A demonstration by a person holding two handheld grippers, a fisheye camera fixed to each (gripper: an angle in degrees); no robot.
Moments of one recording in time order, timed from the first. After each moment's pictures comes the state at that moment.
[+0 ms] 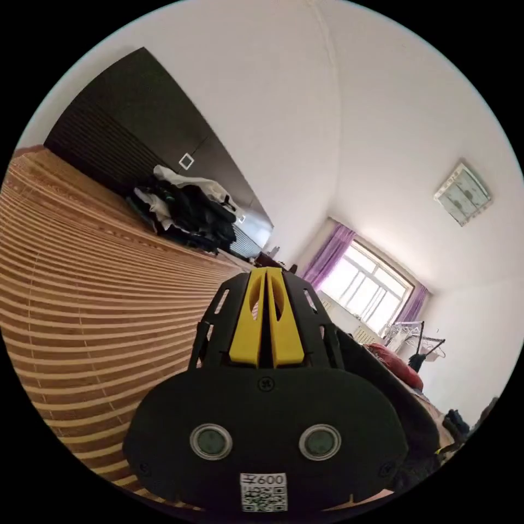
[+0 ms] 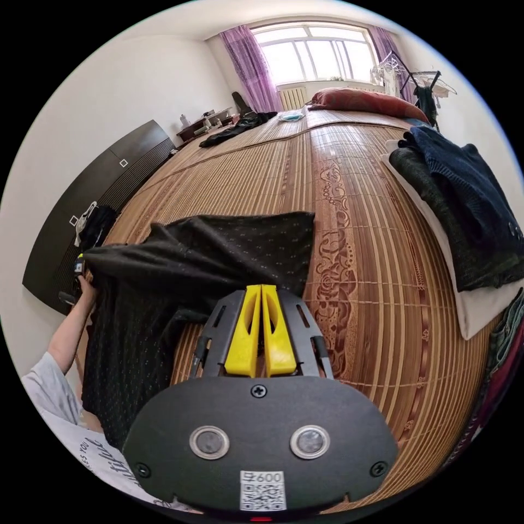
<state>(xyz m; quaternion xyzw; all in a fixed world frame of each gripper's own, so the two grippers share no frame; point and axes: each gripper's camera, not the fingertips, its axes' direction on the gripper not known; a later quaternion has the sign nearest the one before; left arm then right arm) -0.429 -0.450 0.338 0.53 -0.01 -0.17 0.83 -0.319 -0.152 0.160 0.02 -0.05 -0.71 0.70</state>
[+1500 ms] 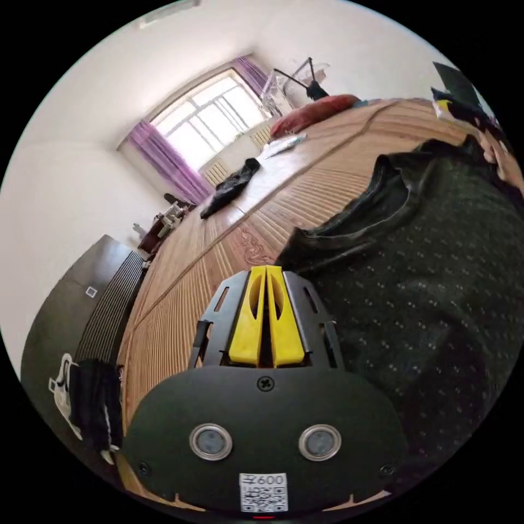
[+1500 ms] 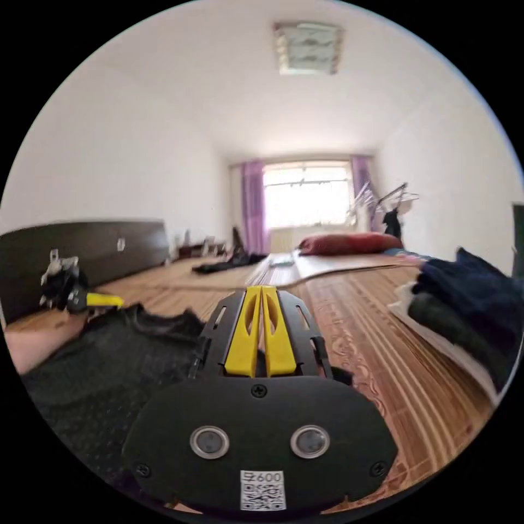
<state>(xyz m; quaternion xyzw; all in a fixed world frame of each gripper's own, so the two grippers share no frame) -0.047 -0.653 0.442 0.28 -0.24 0.39 0.85 -0.291 -0.068 0.121 0.43 -0.36 -0.59 0.58</state>
